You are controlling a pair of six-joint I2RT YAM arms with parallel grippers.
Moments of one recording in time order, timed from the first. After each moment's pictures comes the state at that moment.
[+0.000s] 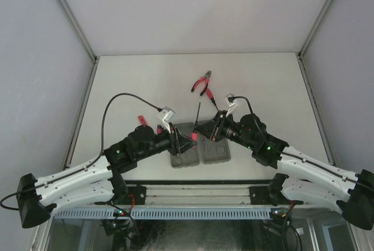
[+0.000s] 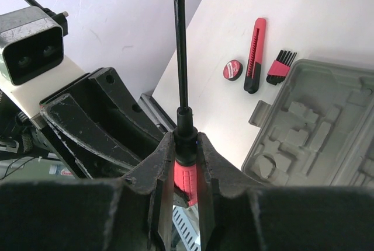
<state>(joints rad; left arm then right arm) -1.02 0.82 0.58 0.00 0.04 -0.66 0.90 0.92 0.61 0.15 -0.11 0.86</state>
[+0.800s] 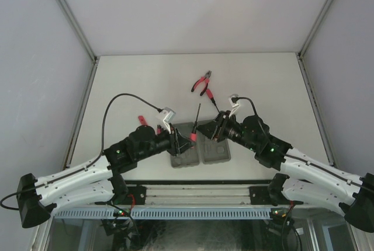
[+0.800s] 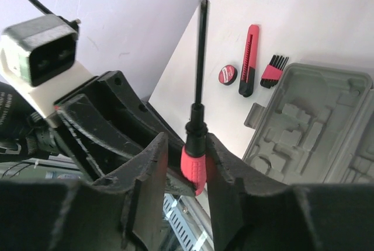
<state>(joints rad) -1.02 0.82 0.59 -0.03 0.03 -0.66 0.91 0.89 0.61 0.11 -0.06 0.85</state>
